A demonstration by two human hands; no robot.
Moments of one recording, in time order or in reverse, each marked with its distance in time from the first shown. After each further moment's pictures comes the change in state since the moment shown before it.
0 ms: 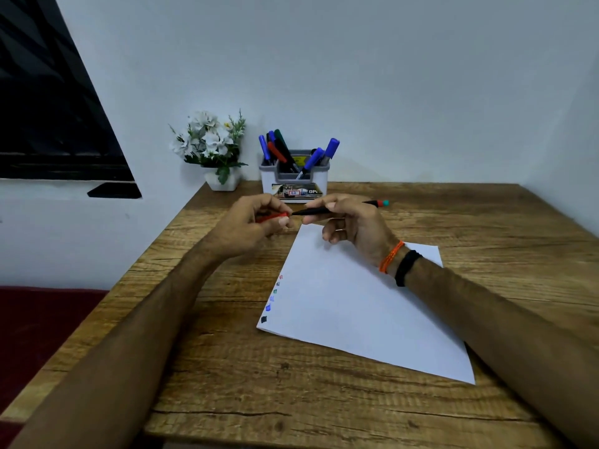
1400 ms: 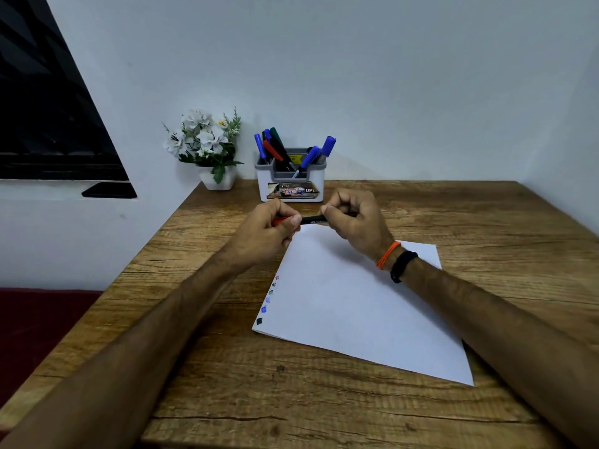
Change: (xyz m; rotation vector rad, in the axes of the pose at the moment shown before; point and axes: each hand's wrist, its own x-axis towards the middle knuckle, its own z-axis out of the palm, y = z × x) left_hand -0.002 0.017 0.036 -0.045 0.102 -0.072; right_hand 0.010 0.014 -0.009 -0.427 0.175 -0.416
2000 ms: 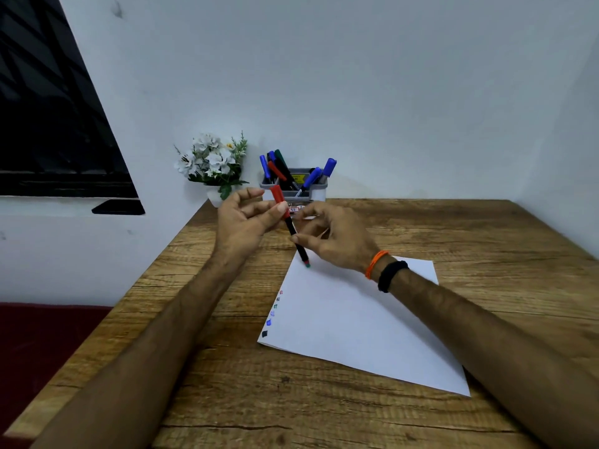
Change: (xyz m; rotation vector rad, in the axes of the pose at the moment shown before) left_hand 0.002 0.019 -0.019 -0.500 0.425 0.016; right_hand 0.006 -0.025 0.017 -0.361 -0.177 -0.031
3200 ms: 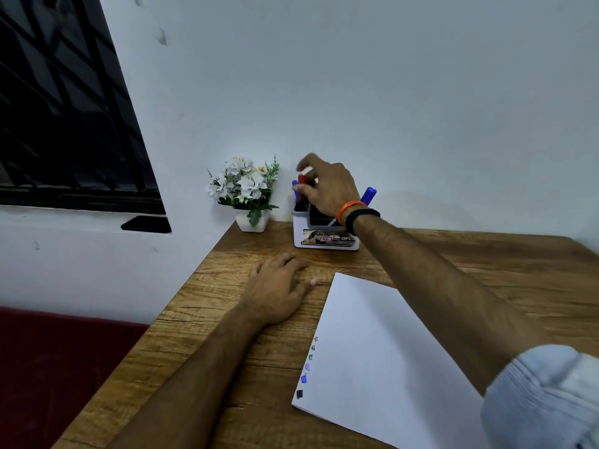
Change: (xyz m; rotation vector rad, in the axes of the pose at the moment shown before) left_hand 0.023 -0.059 -0.038 1.315 -0.434 0.078; right_hand 0.172 0.015 0.024 -0.376 0.129 -0.054
